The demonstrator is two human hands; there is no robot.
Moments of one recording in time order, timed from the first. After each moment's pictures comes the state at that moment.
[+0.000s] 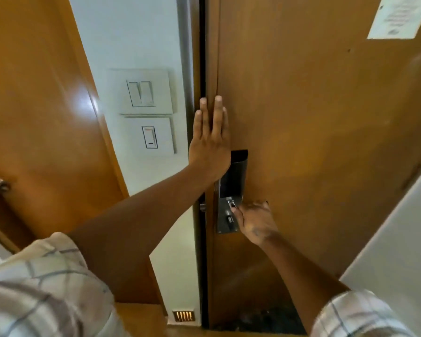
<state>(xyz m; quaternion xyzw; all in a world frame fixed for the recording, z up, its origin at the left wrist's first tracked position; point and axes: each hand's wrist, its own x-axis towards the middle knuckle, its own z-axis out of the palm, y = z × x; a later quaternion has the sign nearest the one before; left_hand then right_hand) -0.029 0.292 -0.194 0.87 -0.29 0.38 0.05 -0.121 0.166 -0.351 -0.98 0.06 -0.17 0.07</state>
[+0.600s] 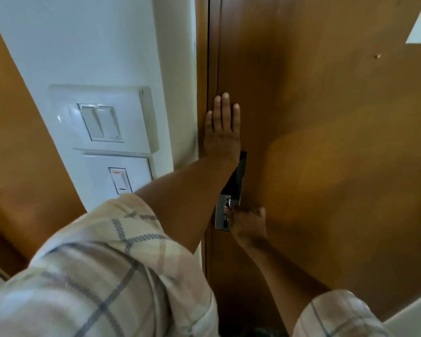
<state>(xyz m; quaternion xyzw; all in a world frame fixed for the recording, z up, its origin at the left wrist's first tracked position) 0.155 0.189 -0.183 0.91 -0.23 0.34 0.02 0.065 0.121 -0.362 -0.98 0.11 -0.19 0.04</state>
